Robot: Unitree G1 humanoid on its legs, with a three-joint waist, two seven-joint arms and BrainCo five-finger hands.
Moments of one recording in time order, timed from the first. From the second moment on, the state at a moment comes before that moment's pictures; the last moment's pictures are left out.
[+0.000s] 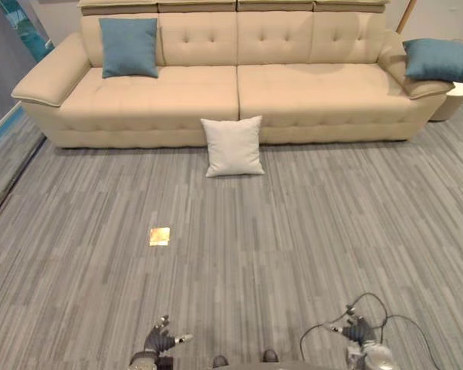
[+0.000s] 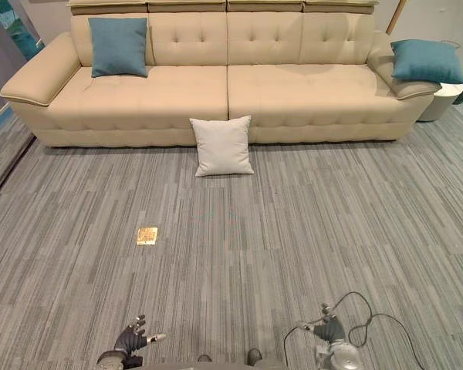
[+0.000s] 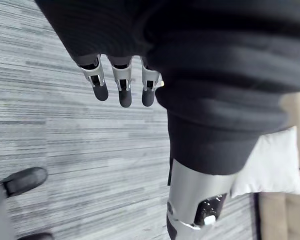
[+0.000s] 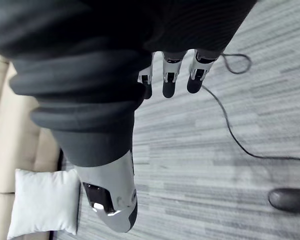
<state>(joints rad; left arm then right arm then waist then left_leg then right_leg) 0.14 0.21 -0.03 0.91 -0.11 -0.22 0.02 0.14 -0.26 -0.12 0.85 -0.01 -0.18 -0.02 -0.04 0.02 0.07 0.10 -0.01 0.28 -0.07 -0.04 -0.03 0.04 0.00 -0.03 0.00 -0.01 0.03</state>
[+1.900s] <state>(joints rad) 0.14 0.19 -0.09 0.84 -0.15 -0.22 0.01 0.05 -0.24 -0.06 0.73 0.05 -0.19 -0.05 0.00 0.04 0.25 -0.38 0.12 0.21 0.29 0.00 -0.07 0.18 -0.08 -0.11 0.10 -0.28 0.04</state>
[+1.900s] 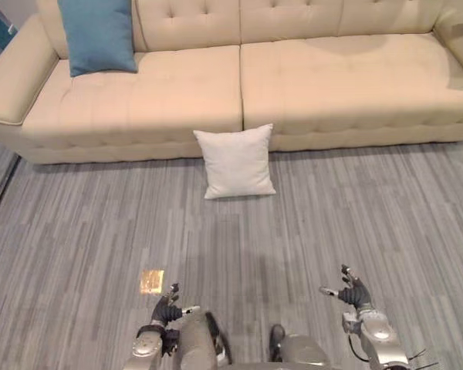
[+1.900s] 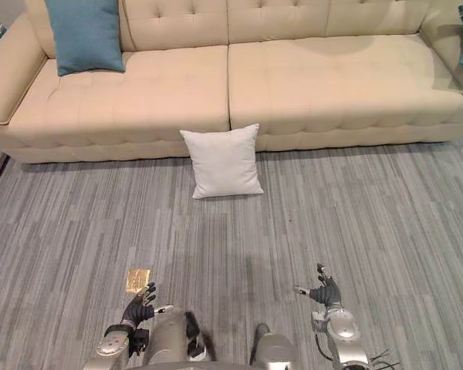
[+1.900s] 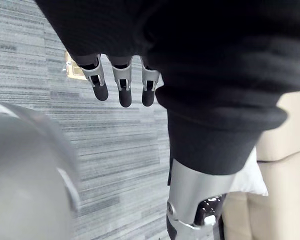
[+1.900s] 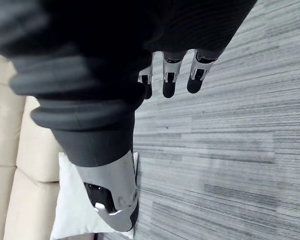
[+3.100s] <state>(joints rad) 0.09 0.15 -0.06 0.94 -0.16 -0.20 0.05 0.10 -0.20 -0.02 0.80 0.04 -0.17 -0.06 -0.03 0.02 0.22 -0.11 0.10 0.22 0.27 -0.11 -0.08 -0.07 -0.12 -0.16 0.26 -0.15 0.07</state>
